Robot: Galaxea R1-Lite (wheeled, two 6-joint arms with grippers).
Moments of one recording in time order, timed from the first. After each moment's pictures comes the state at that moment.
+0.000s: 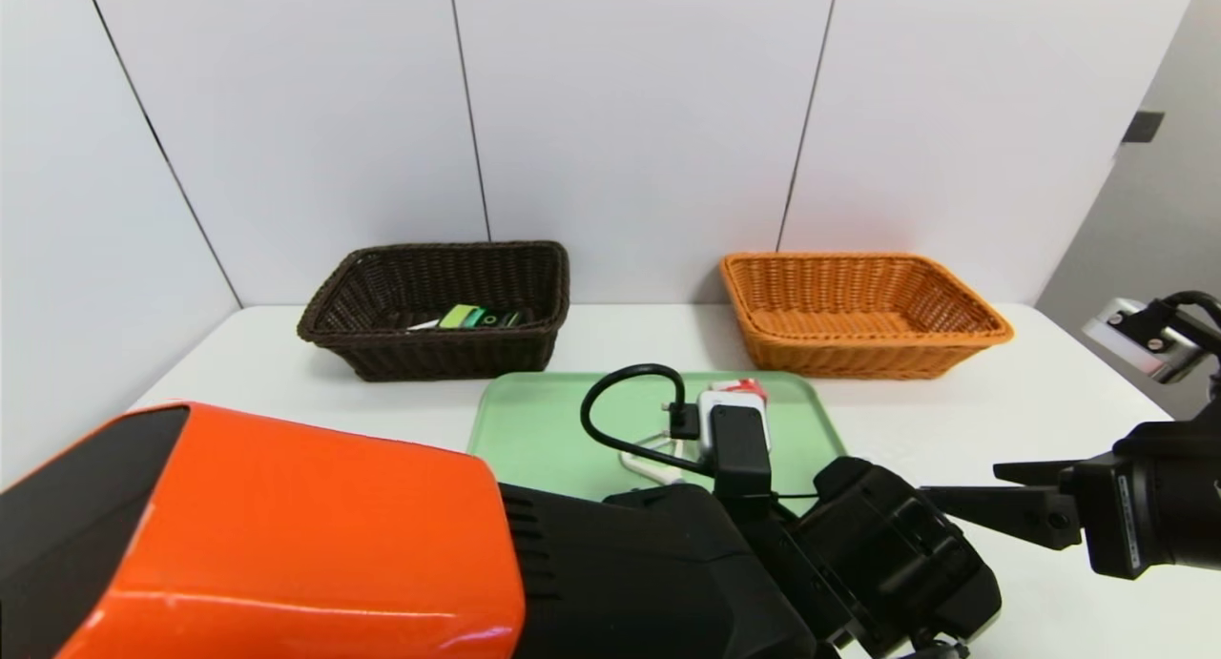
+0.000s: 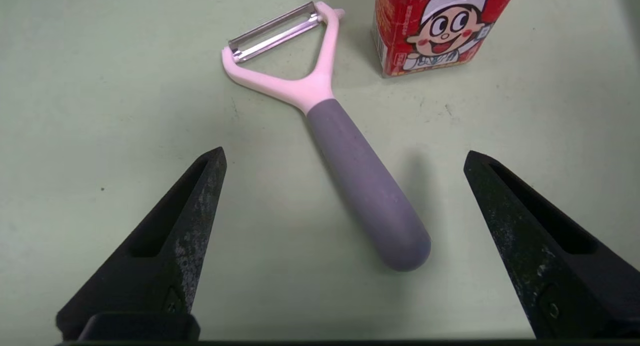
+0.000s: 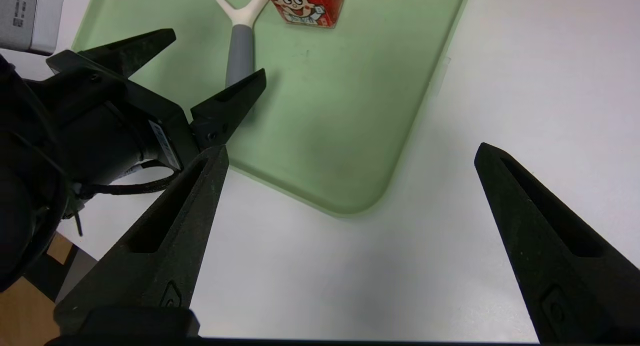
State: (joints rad) left arm -1.19 2.16 -1.52 0.28 0.86 -0.83; right arm 0.25 1.20 -0.71 0.17 0.31 0.11
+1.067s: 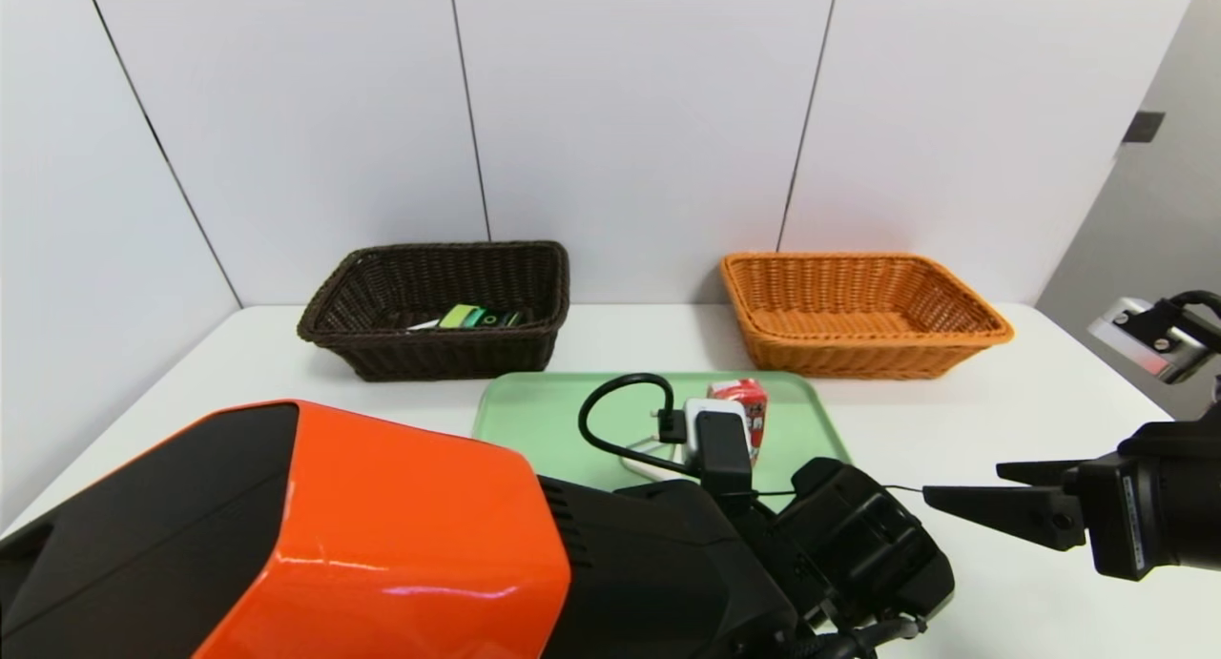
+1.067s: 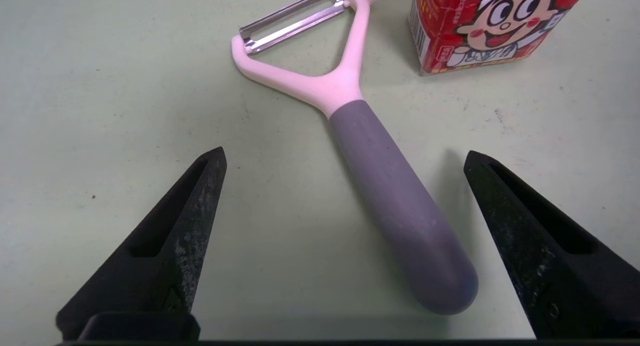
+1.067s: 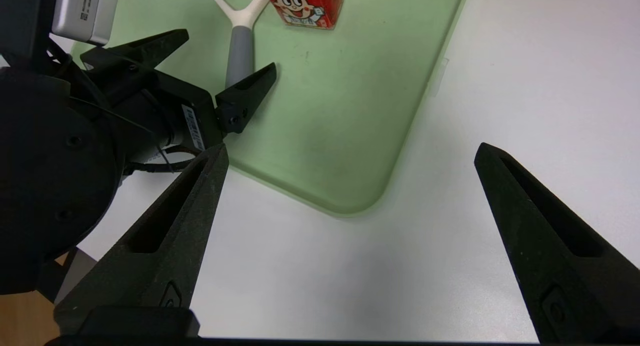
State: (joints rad) left arm -1.16 2.21 -1.52 0.28 0.85 -0.84; right arm 0.25 1.20 -0.71 0.17 0.31 0.11
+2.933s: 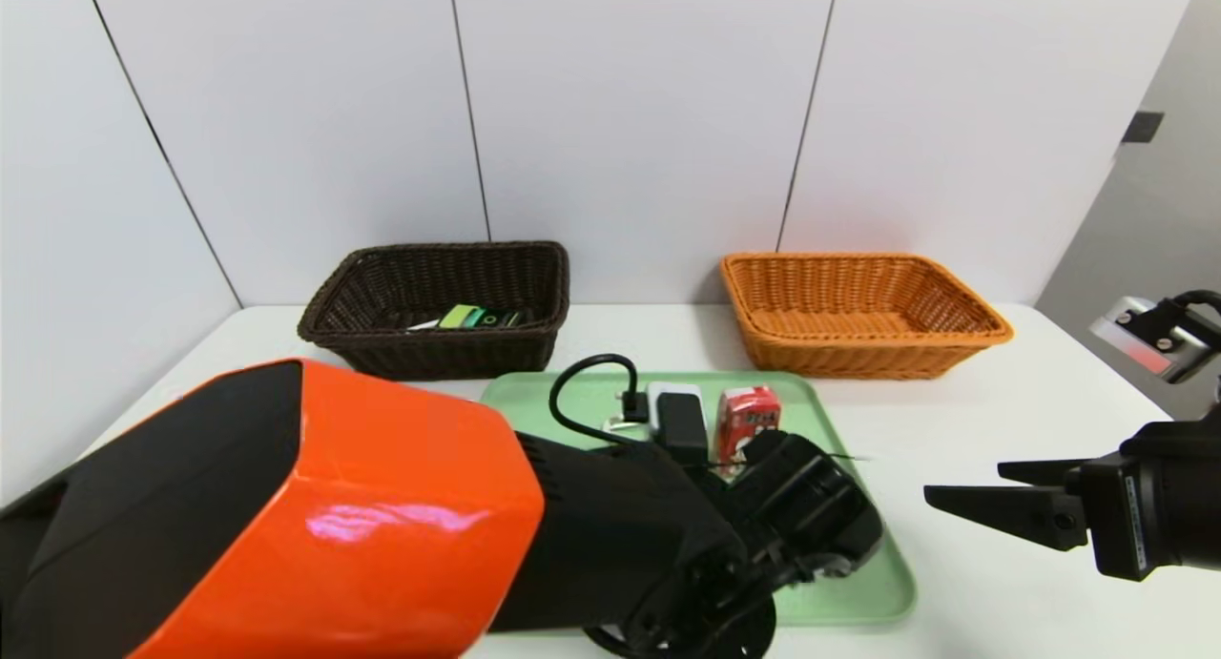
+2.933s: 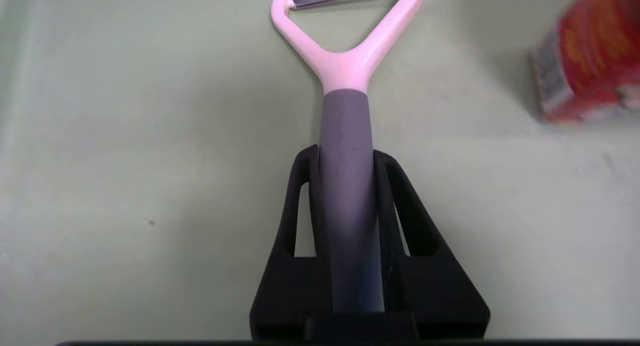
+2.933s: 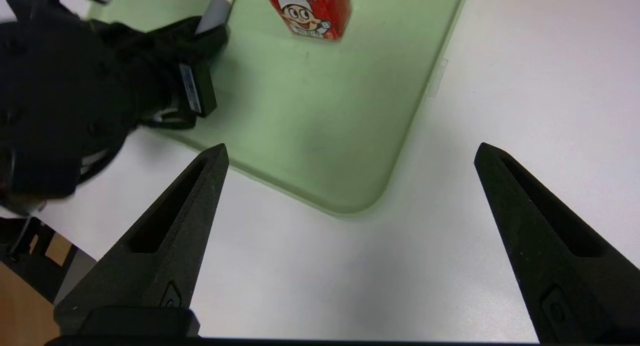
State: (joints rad) left arm -1.07 2.21 -1.51 0.33 0.86 -0.84; right arm 0.25 1.19 -0.71 0.17 0.31 0.11
